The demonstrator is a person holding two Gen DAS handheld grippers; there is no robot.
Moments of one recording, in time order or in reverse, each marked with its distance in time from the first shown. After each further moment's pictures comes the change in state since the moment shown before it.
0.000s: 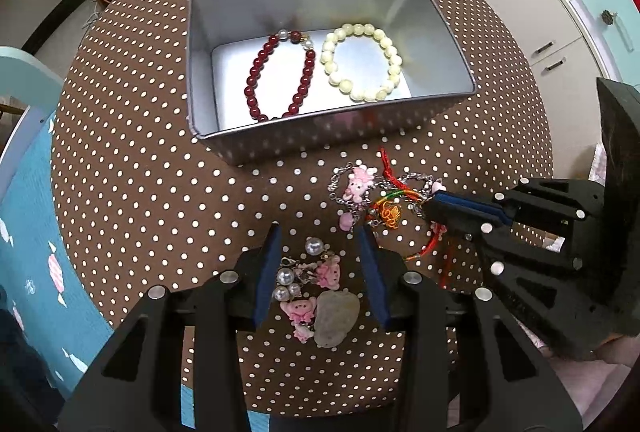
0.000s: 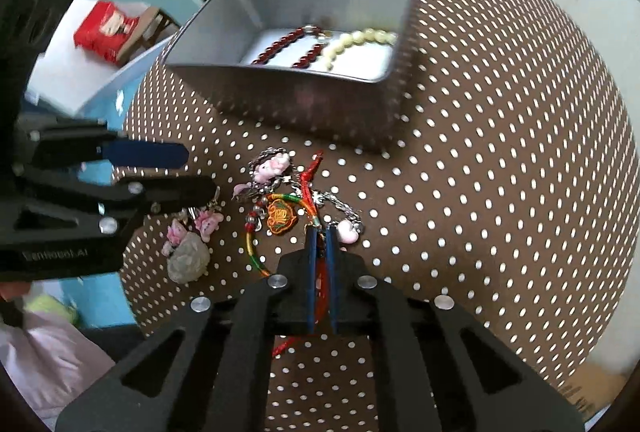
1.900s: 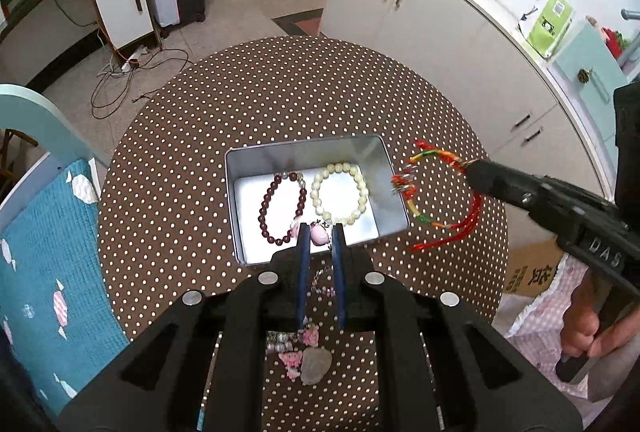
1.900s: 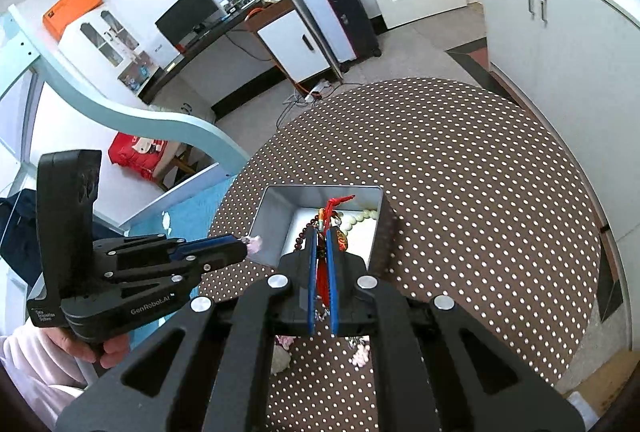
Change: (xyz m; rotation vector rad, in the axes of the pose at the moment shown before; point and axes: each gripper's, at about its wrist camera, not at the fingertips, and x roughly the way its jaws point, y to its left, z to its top) left arm -0.099 -0.007 0.039 -0.036 -0.282 -0.017; right arm -0.114 -0.025 0.054 0.135 -0.339 0.143
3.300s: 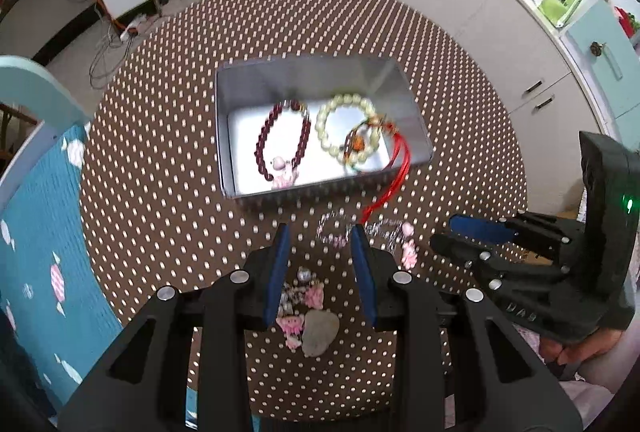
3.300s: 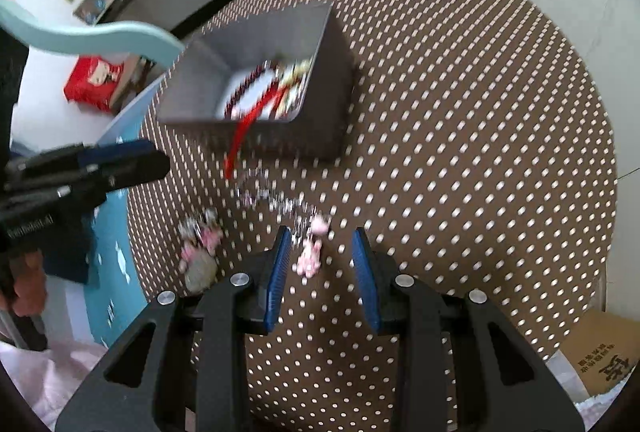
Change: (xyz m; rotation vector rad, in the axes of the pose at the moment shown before) left arm 0.038 0.005 -0.043 -0.001 0.149 0.014; right arm 0.054 -0.020 -0.086 -0.003 0.292 -0.145
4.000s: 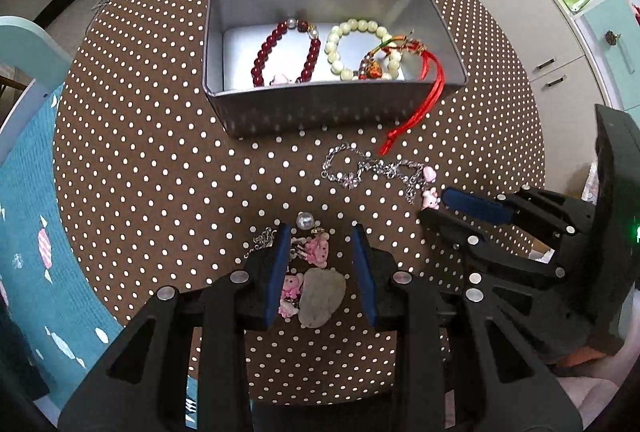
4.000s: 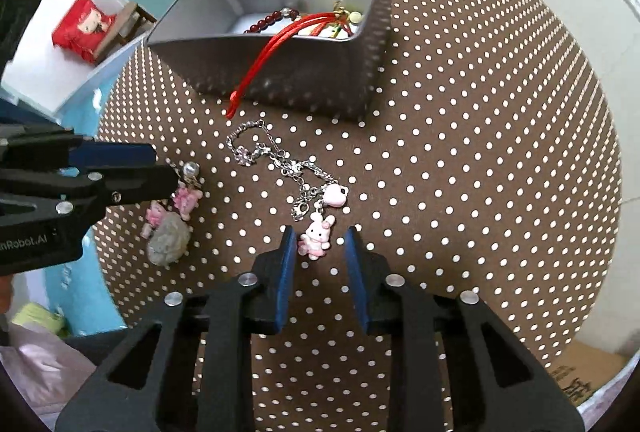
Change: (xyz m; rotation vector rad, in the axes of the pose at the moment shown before) left arm 0.039 0.008 -0.033 -0.036 0.131 -0.006; right arm 0.039 0.050 -0.018 -0.159 0.037 -0.155
